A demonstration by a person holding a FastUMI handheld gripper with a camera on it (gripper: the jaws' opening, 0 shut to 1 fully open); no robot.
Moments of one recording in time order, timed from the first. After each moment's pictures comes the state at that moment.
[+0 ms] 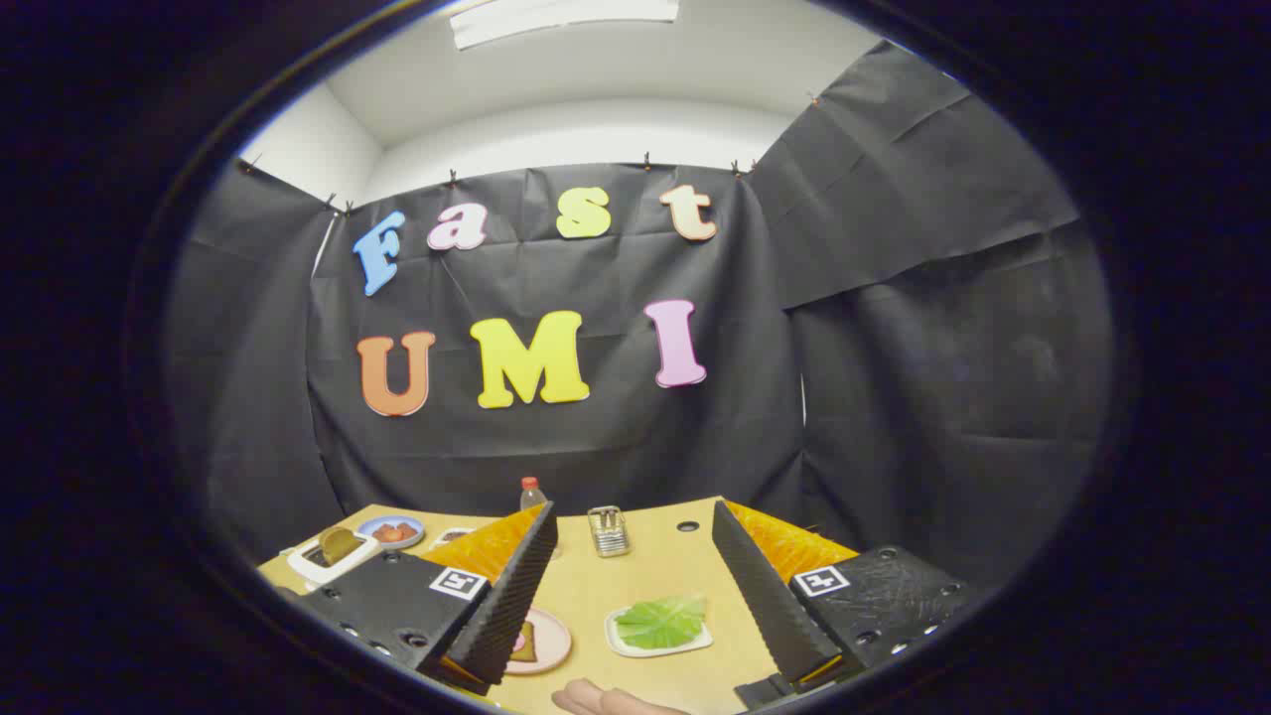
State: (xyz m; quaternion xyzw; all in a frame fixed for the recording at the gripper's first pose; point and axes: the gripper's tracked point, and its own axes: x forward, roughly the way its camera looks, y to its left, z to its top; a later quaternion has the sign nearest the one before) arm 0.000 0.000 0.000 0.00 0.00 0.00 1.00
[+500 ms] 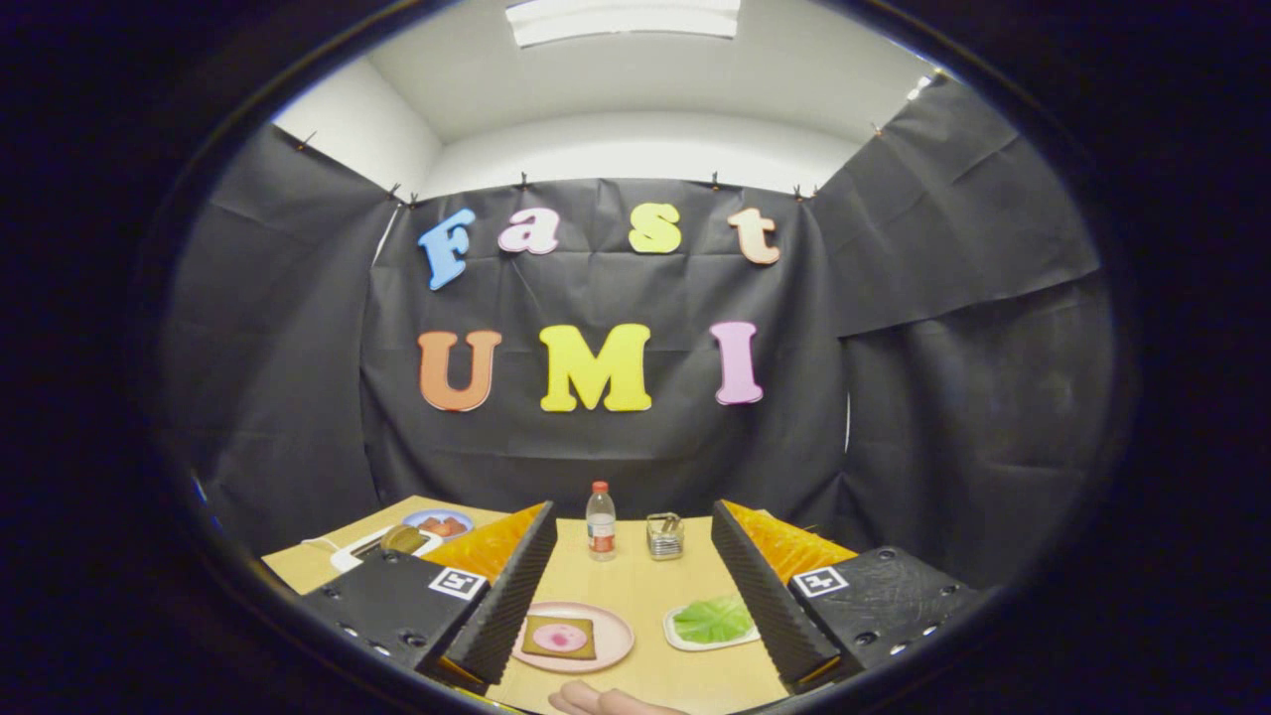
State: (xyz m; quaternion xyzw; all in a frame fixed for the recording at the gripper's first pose) arm -0.035 0.094 -0.005 -0.05 -0.01 0.06 1.00
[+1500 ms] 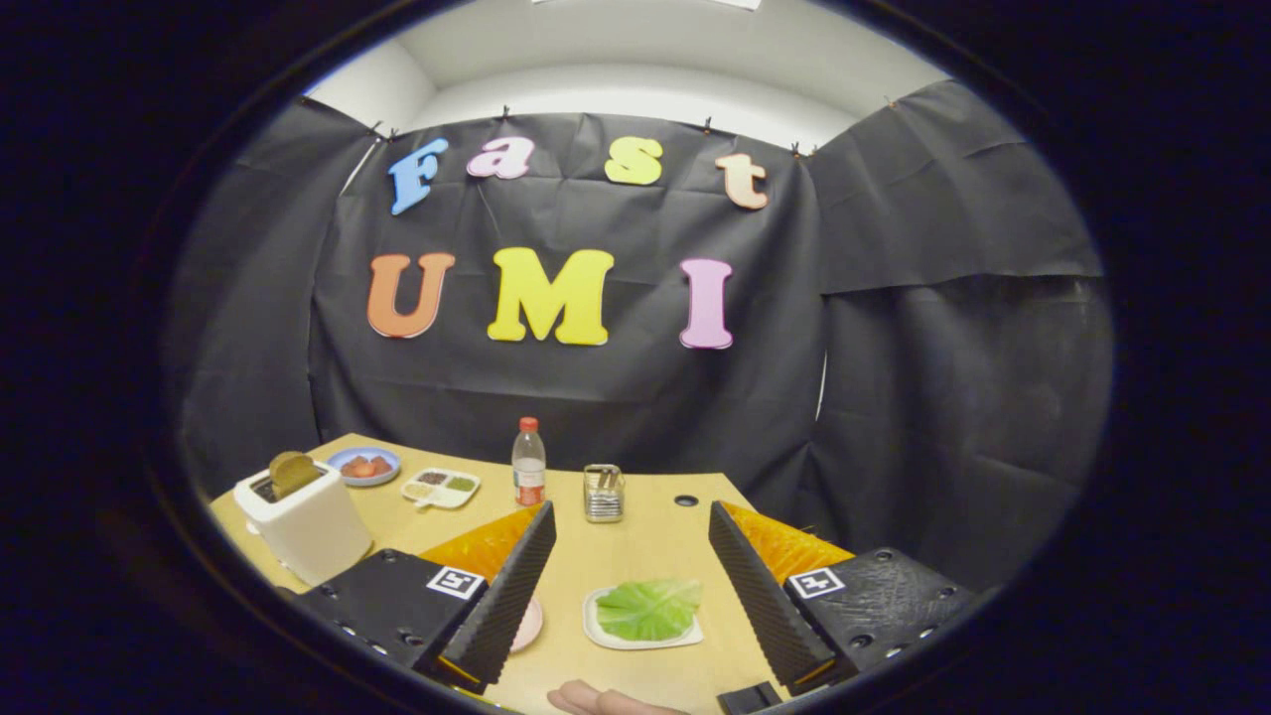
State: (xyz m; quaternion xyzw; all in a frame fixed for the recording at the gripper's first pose) arm 0.082 0.004 -0.083 -0.10 0.08 0.00 0.99
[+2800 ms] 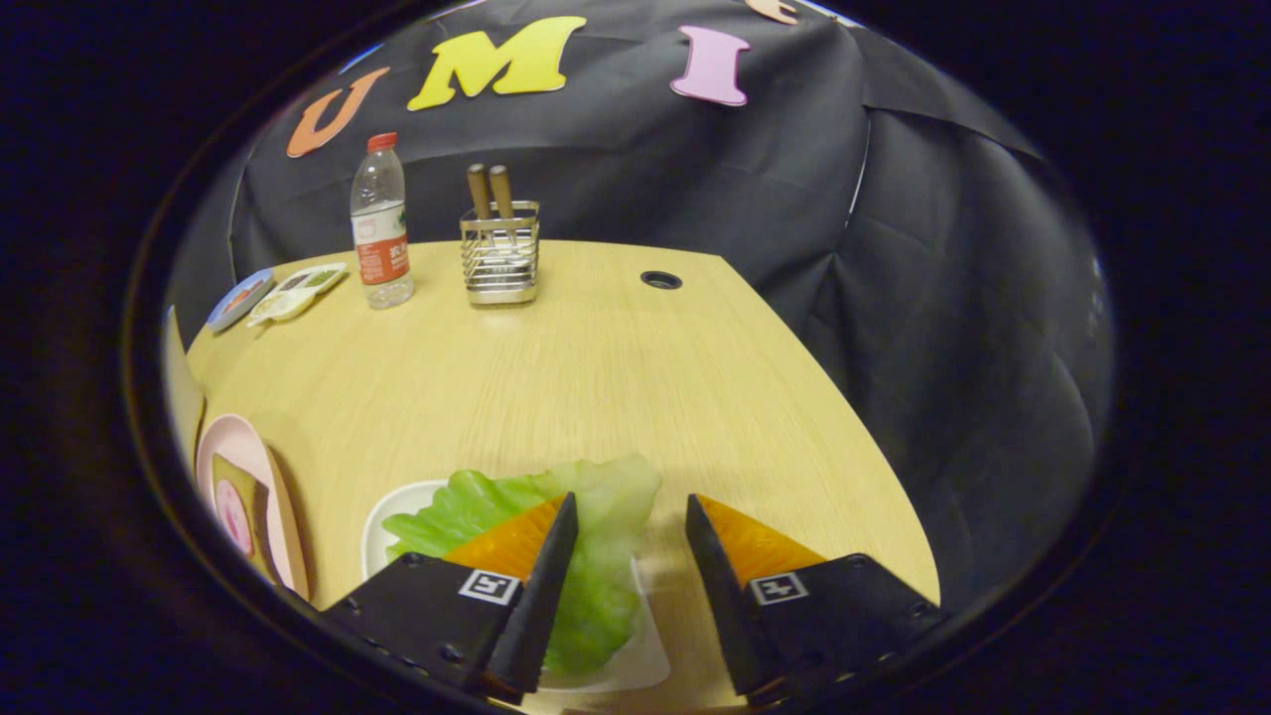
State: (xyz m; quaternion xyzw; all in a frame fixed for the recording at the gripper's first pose) arm 0.239 -0.098 -0.326 -0.14 0.36 -0.06 0.92
